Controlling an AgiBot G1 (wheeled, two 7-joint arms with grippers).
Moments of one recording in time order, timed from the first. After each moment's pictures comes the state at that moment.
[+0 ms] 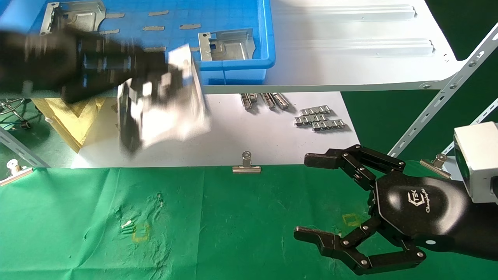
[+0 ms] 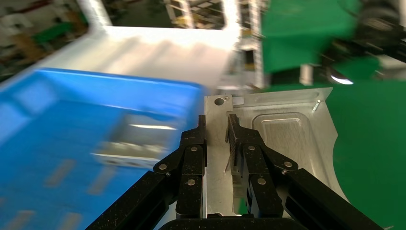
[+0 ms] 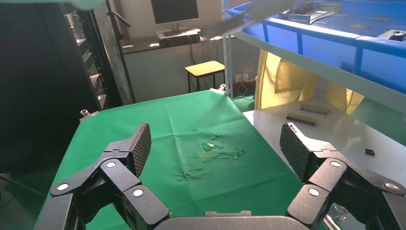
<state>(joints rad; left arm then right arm) -1.86 0.76 0.62 -0.61 1.01 1.60 0.03 1.08 -0.56 -0.38 1.23 -0.63 -1.43 0.12</state>
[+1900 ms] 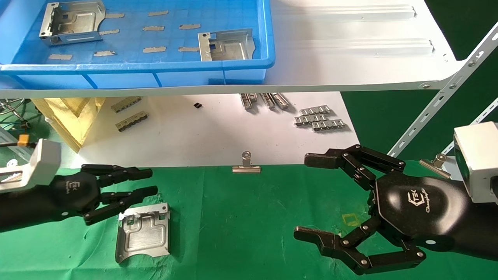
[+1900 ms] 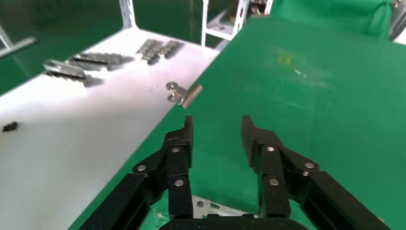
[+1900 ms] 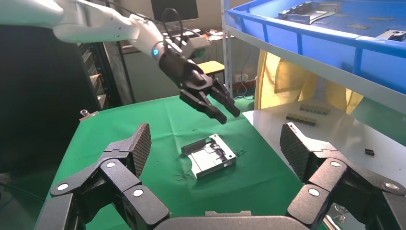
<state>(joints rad) -1.48 0.73 0.82 -0.36 0.79 1.60 0.38 1.08 -0.56 -0.38 1.23 -0.63 -1.43 0.12</state>
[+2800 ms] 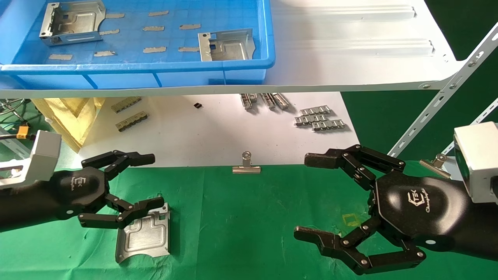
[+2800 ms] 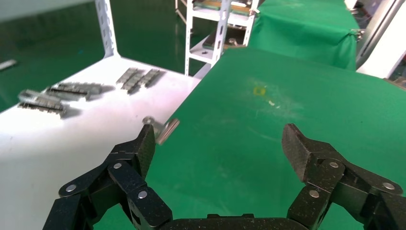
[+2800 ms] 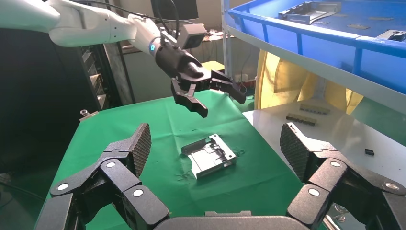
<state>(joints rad) -1.37 0.69 0.69 -0.59 0.75 1.58 0.21 1.08 -0.56 -0.38 1.23 -0.63 -1.43 0.12</state>
